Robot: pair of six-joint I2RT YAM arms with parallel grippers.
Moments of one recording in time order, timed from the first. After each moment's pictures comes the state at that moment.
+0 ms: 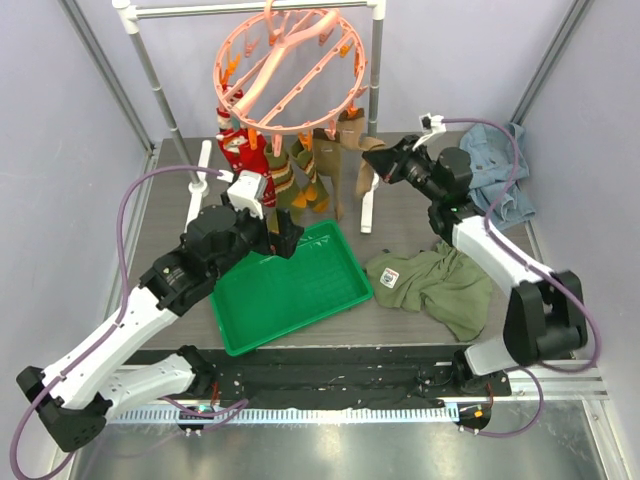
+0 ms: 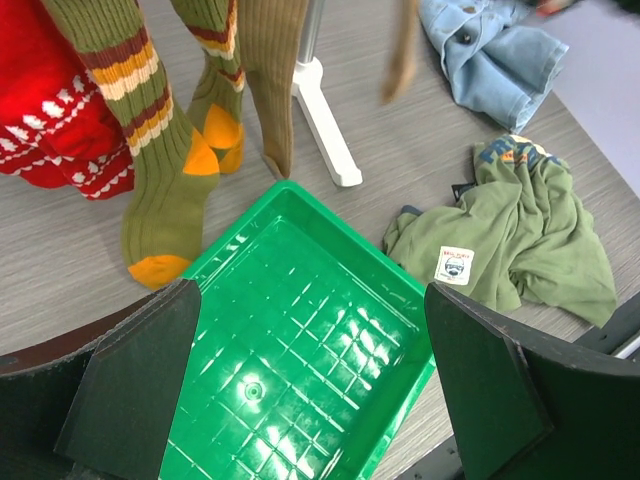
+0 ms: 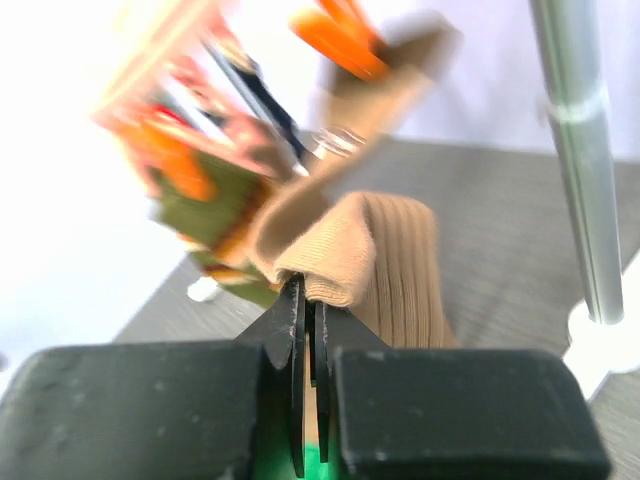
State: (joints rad) left arm -0.75 0.93 1.05 -0.39 -0.17 -0.28; right arm 0.28 1.50 1.04 0.52 -0.43 0.50
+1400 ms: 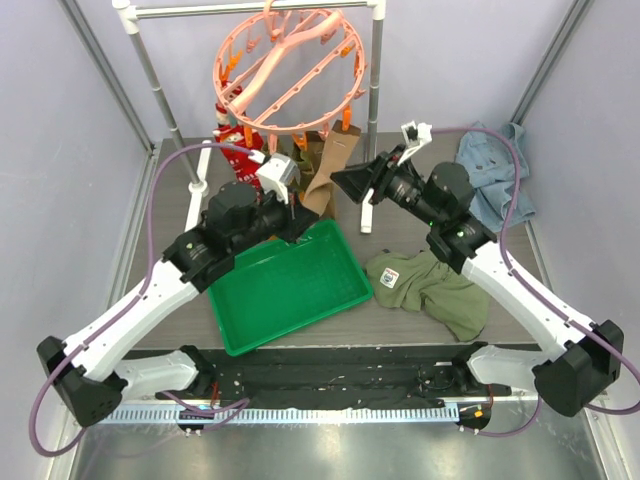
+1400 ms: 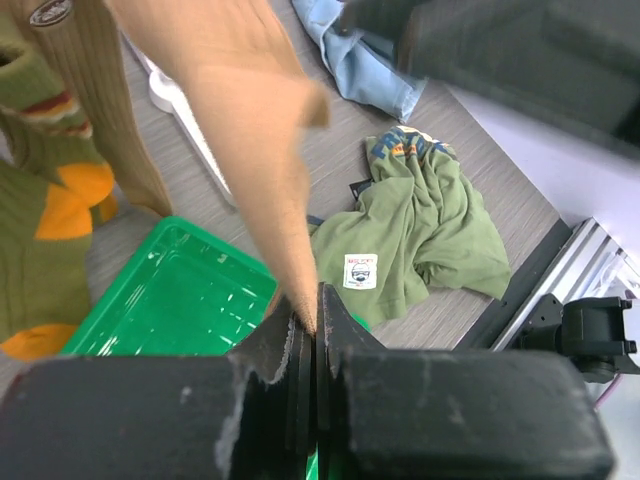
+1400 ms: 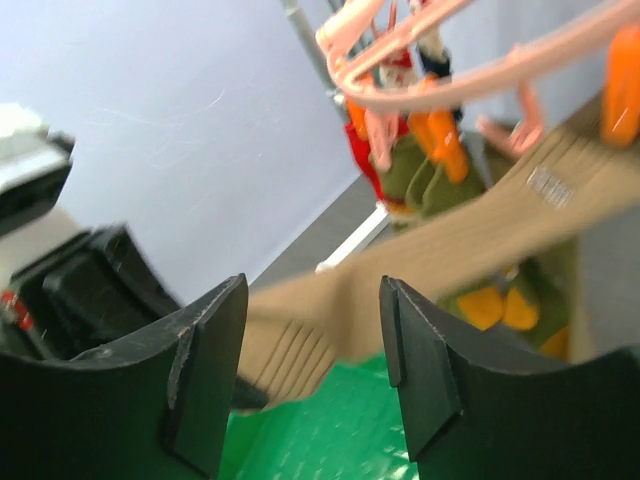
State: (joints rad) left arm -0.75 1.14 1.19 -0.31 0.09 -0.31; right arm 0.55 1.18 1.05 0.27 -0.31 0.57
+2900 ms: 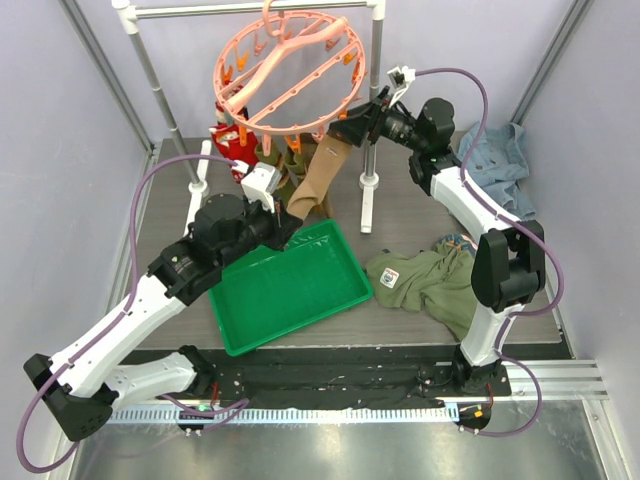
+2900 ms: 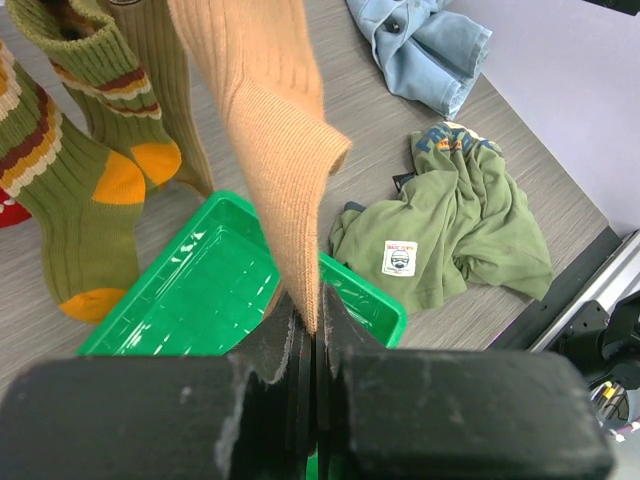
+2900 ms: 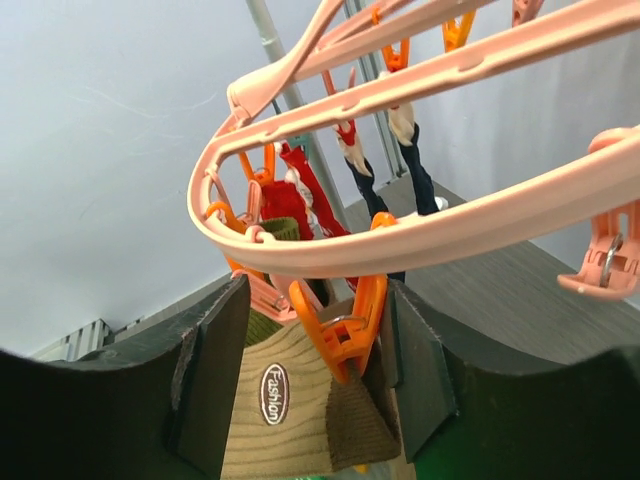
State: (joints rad) left arm -0.75 1.01 1.11 -0.37 -0.03 -0.29; right arm 0.29 1.82 1.55 0.55 -0.81 0.51
